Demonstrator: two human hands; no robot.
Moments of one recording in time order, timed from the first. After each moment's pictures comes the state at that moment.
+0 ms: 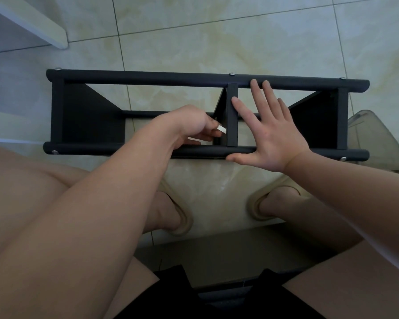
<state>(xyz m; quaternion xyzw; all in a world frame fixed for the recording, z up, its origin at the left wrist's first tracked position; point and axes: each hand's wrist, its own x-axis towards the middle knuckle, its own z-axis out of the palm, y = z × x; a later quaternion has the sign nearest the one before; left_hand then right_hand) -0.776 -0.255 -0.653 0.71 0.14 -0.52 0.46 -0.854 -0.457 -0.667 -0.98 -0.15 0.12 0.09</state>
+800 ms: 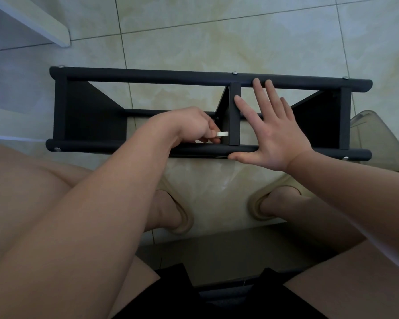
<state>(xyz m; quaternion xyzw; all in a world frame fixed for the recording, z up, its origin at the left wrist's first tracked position) -0.776 -0.246 -0.646 0.77 0.00 -0.52 0.36 -0.854 -0.457 -0.667 -0.98 -0.15 0.12 0.09</state>
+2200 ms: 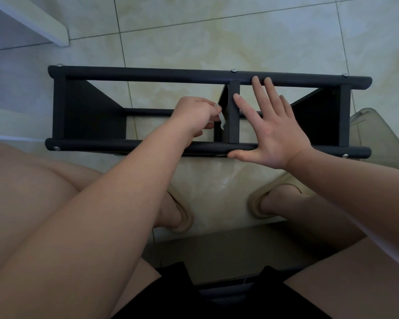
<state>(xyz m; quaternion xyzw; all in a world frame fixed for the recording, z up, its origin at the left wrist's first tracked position) -0.782 -0.264 -0.654 0.73 0.22 -0.38 0.53 -0.853 -0.457 -0.667 -0.98 -0.15 0.11 0.10</state>
